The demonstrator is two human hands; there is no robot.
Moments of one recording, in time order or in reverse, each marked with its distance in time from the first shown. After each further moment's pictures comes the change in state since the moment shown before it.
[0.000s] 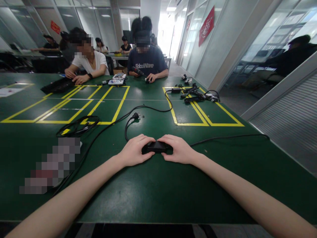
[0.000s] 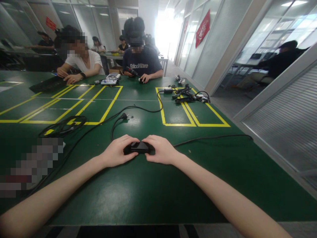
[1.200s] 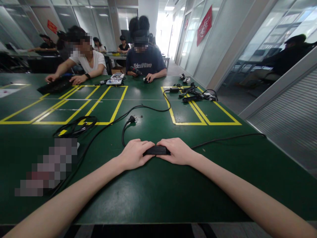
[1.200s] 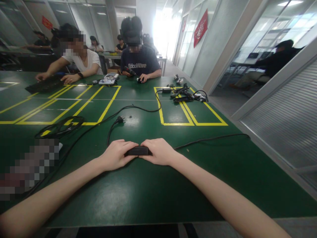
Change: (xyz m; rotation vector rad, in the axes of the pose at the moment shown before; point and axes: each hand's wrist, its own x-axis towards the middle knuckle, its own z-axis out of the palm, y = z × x) left_hand 0.000 0.005 0.004 0.204 -0.105 0.083; right_hand 0.000 -0.009 -0.007 -0.170 -0.173 0.017
